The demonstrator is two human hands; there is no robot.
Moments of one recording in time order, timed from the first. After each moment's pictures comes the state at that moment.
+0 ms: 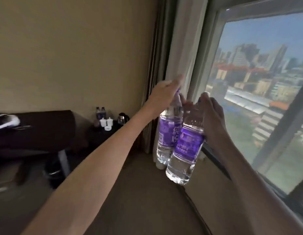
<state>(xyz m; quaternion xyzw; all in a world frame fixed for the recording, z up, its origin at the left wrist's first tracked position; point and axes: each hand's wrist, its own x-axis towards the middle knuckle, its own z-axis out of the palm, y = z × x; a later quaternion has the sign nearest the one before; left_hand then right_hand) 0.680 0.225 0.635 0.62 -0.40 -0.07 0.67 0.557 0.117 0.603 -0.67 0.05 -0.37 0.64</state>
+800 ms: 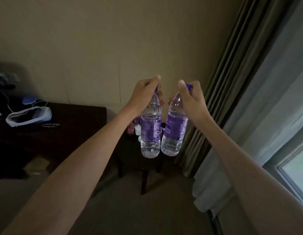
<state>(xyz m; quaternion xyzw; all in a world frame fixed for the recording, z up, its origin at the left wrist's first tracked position) 1.250 0.230 0.559 0.68 -0.20 0.06 0.70 1.209 0.057 0.557 -0.76 -0.10 -0.22 0.60</state>
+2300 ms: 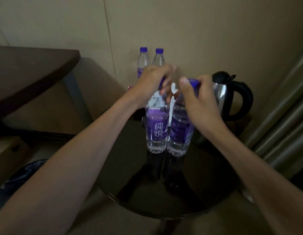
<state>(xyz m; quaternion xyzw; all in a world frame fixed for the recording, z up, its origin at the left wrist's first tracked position) 1.738 0.227 -0.018 0.67 -0.27 -0.02 0.69 1.677 0.073 -0.050 -0.78 -0.13 -0.25 0.56</state>
